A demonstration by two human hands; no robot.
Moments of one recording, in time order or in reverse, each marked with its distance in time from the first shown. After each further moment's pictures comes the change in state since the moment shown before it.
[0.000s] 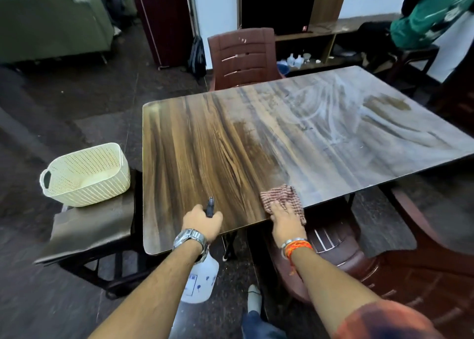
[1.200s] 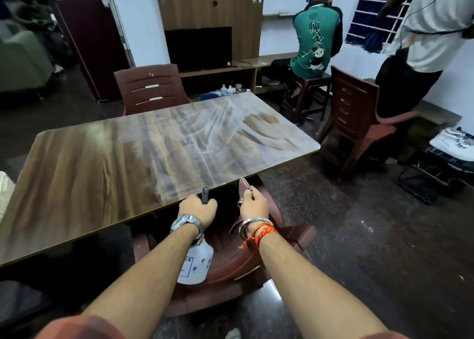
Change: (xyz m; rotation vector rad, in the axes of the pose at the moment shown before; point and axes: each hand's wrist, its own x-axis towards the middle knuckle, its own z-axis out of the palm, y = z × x) left_hand -0.221 0.245 0.273 0.034 -0.009 0.212; right_hand -0.131 0.270 -0.218 1.053 0.393 0.374
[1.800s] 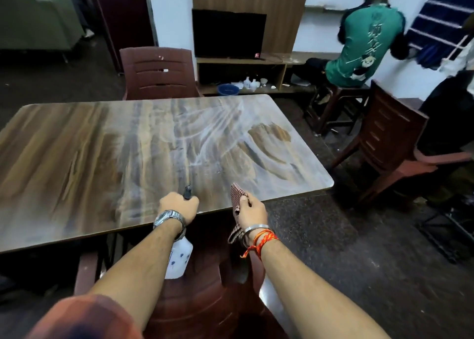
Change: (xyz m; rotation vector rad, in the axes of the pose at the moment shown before) left_hand 0.148 0.079 0.062 -0.042 0.176 -0.266; right_hand 0.194 -0.017 -0.021 -0.199 -0.255 -0.069
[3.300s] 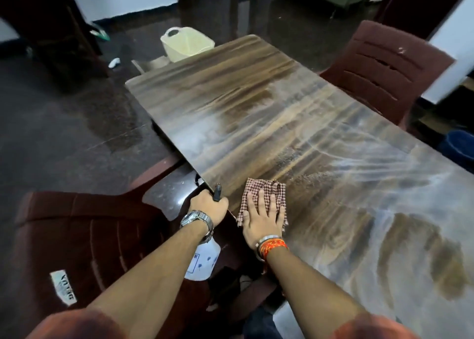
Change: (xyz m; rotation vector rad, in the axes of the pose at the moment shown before) left_hand 0.025 0.008 0.071 -0.435 0.457 -0.736; right_hand 0.177 0.051 0.115 -1.106 -0.910 -1.051
